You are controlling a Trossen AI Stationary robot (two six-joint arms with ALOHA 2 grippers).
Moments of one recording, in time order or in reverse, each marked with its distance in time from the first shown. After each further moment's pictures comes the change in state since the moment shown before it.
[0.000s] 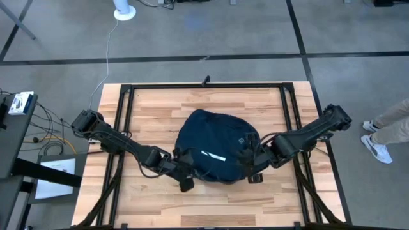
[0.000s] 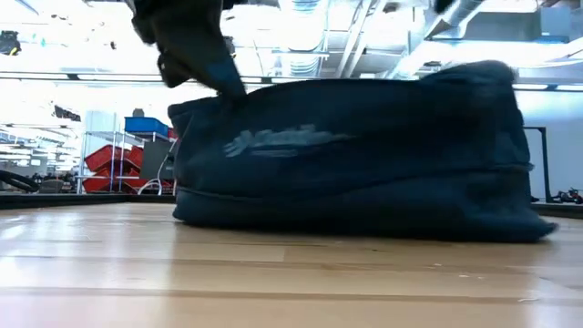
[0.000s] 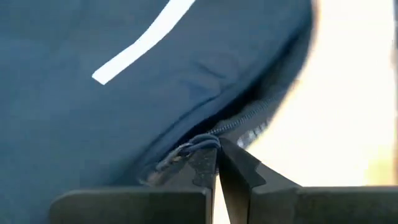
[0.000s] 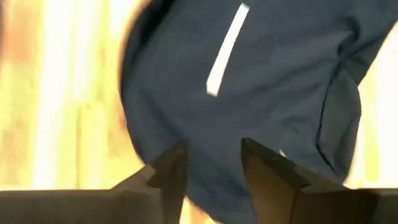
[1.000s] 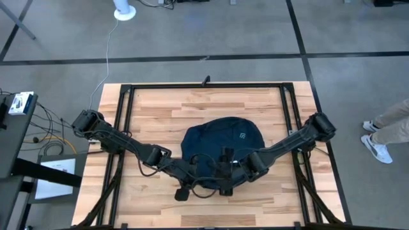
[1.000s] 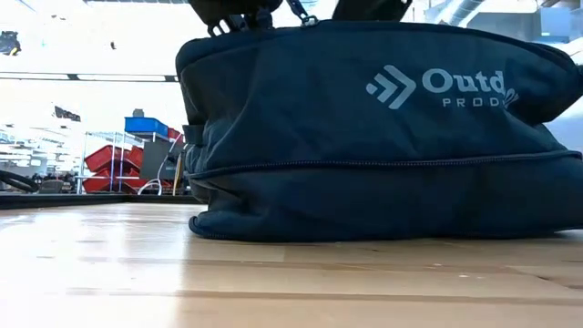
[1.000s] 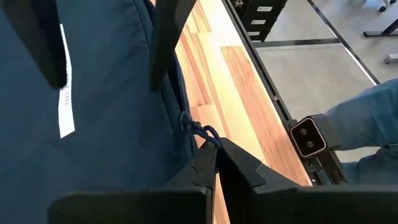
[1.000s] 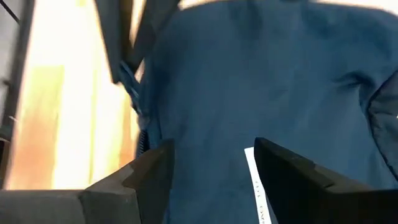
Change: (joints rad) left arm 0.027 0.002 0.001 0.252 0.322 0.400; right arm -0.019 0.227 -0.046 0.481 0.067 0.045
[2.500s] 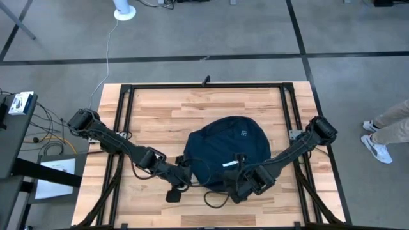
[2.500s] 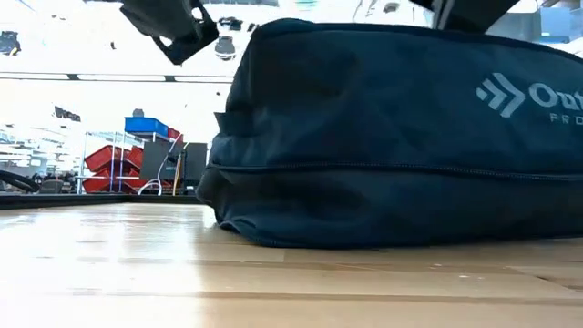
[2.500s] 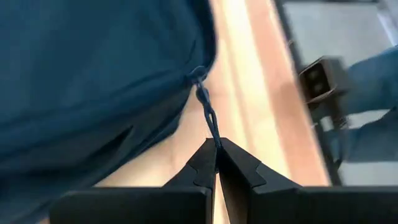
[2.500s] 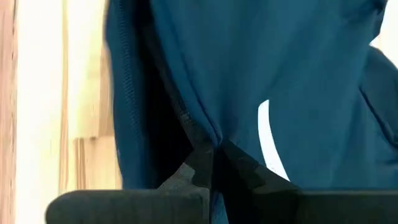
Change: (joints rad) left arm -0.072 -0.063 0.001 -0.307 -0.080 -0.135; right arm 0.132 0.022 -0.005 -0.317 0.041 0.108
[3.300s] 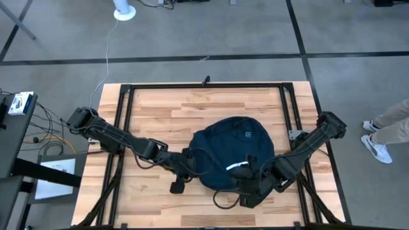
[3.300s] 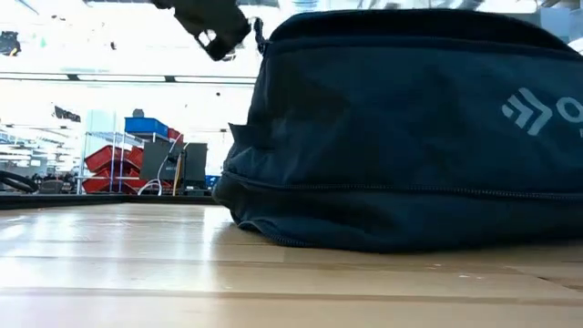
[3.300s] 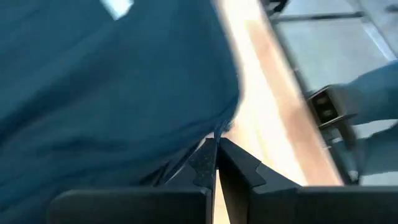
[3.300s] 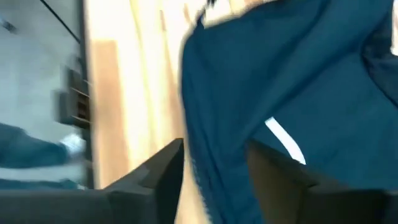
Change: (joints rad) left arm 0.104 -0.007 -0.015 0.183 0.112 0.181; right arm 0.060 -0.125 0.139 -0.015 -0.056 0.233
